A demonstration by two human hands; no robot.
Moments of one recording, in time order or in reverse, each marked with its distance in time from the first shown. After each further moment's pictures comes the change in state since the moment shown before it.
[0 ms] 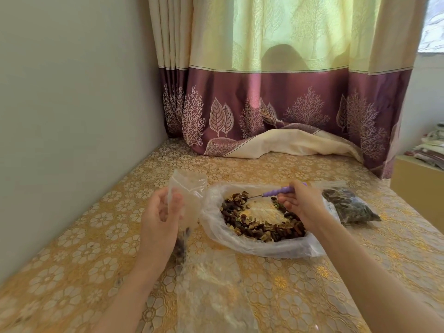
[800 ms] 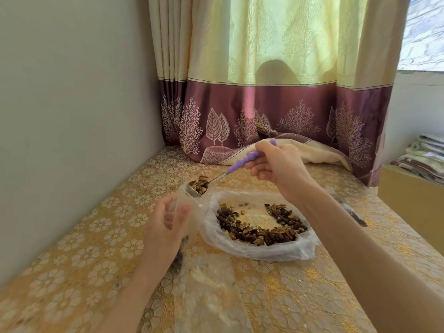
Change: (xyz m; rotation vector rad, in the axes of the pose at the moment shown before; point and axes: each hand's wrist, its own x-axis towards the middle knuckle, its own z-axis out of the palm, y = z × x) left_hand -0.007 0.000 0.004 0.165 -0.076 0.021; right_hand -0.065 -0.093 0.054 -0.117 -0.201 -0.285
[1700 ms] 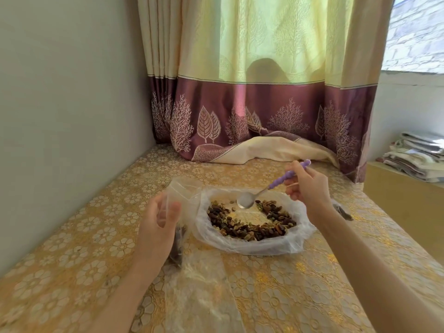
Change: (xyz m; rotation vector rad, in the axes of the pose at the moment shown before) left_hand -0.005 0.006 0.002 -0.072 -0.015 -0.023; right_hand -0.004 0.063 -0.072 -0.023 0.327 -0.026
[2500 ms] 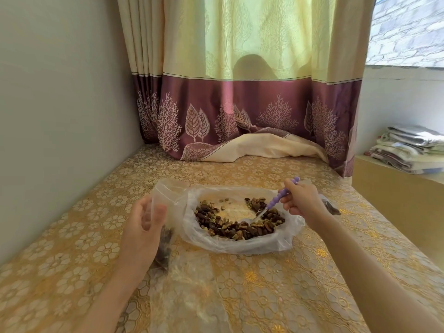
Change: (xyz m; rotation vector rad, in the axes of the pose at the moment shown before) left_hand 0.001 -0.004 0.001 0.021 -0.010 0.002; right_hand 0.020 0.035 -0.029 -0.140 -0.117 0.259
